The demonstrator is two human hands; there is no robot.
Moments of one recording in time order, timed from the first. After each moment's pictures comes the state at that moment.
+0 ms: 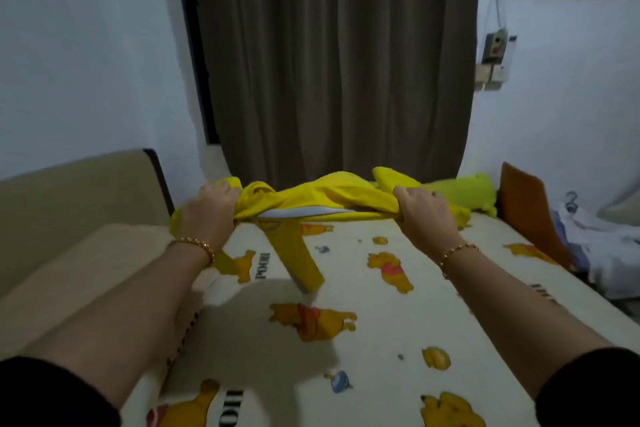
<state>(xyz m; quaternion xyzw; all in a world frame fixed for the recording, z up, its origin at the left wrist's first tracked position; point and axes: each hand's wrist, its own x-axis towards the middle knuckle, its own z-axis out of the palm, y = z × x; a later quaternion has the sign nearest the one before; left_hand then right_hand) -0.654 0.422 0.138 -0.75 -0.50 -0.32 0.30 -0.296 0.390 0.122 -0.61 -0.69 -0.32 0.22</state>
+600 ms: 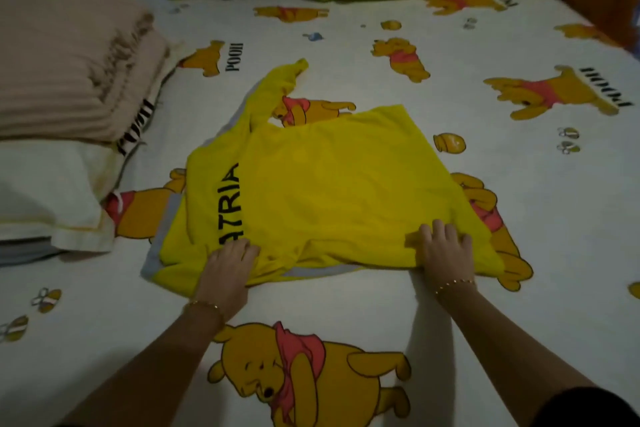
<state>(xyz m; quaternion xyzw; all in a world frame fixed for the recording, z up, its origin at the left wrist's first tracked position) -0.650 0.251 -0.342 -0.85 -0.52 -0.02 0.06 -0.279 0.215 -0.347 -0.76 -0.64 -0.15 -0.02</state>
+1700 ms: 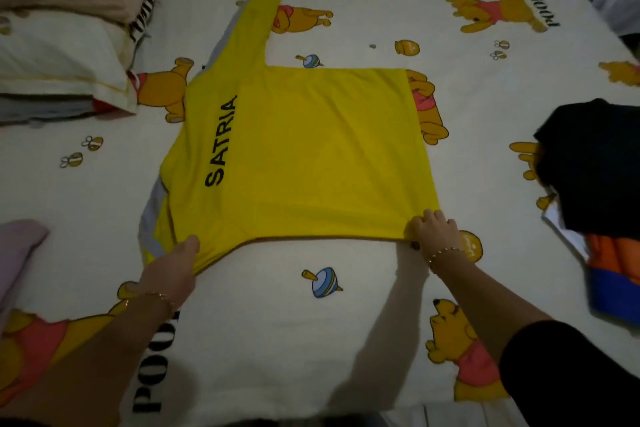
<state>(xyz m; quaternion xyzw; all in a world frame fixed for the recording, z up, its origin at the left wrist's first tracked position) -0.736 -0.052 -0.290 -0.72 -0.68 0.03 -0.17 -0.275 -0.063 -0.290 -0.71 -0.65 0.06 -0.27</state>
